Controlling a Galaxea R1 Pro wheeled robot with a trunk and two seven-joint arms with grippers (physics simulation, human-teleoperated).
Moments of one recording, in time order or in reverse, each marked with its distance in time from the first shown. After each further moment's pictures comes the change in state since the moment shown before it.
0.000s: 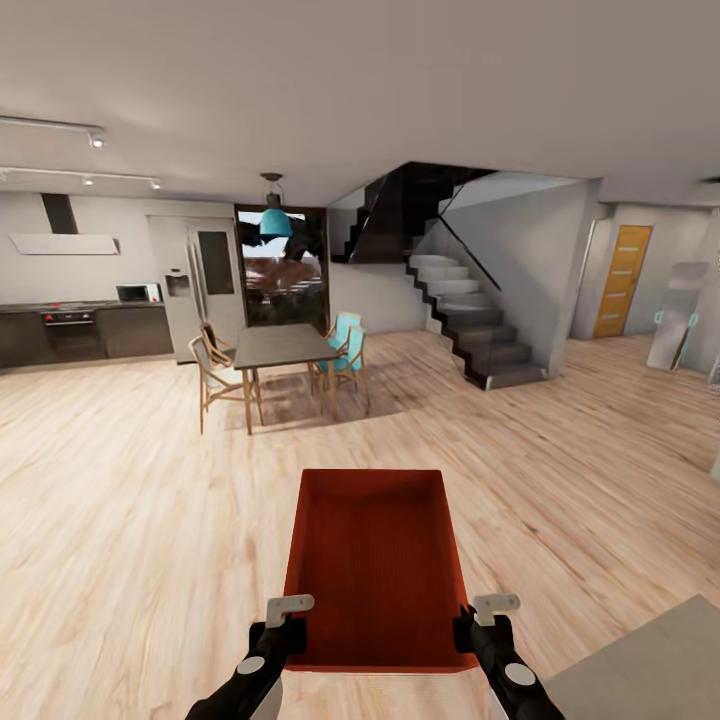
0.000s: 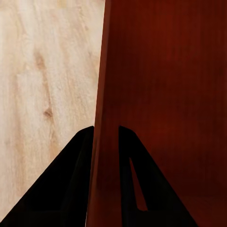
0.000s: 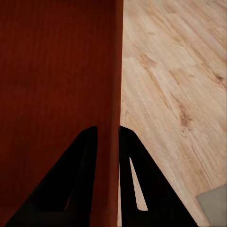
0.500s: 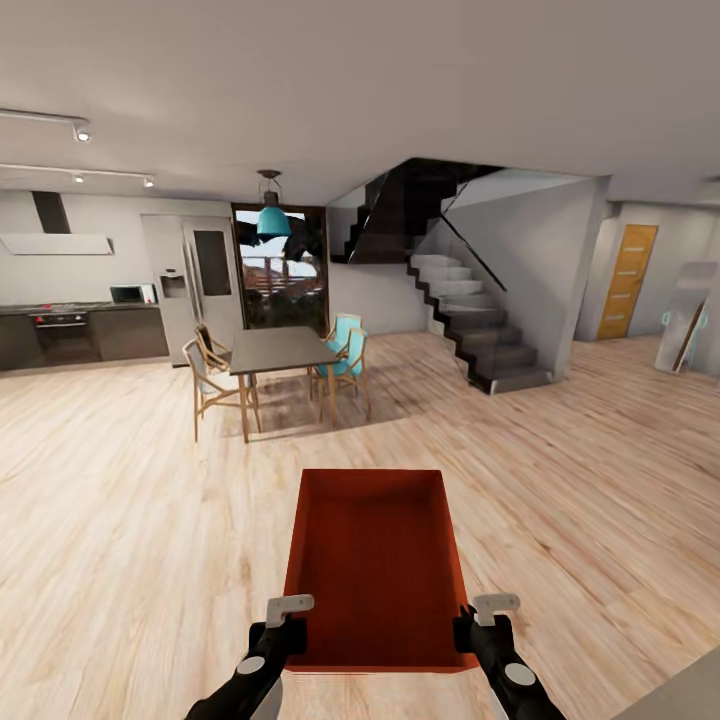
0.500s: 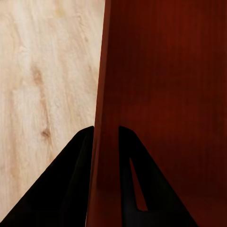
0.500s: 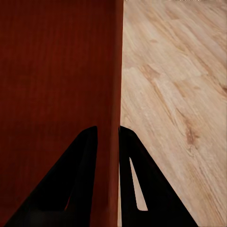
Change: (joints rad) left arm 0.000 0.000 0.000 0.000 0.000 0.000 0.000; right arm 0.000 0.000 0.000 0.000 0.001 0.000 0.000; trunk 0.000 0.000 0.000
